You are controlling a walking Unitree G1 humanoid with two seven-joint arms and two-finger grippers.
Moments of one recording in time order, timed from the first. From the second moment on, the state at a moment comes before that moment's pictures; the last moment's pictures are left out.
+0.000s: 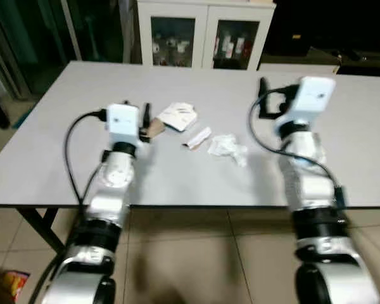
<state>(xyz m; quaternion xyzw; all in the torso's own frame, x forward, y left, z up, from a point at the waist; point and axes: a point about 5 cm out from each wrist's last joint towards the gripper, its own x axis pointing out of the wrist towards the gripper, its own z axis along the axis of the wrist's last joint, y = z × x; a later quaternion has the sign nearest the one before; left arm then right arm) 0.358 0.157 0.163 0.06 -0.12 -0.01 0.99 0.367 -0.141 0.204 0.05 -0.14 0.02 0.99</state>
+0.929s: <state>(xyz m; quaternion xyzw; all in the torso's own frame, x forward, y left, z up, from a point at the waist) 0.359 0.163 0.166 0.07 -0.12 0.00 0.99 0.368 -0.134 0.200 0.05 -0.13 0.02 0.99</state>
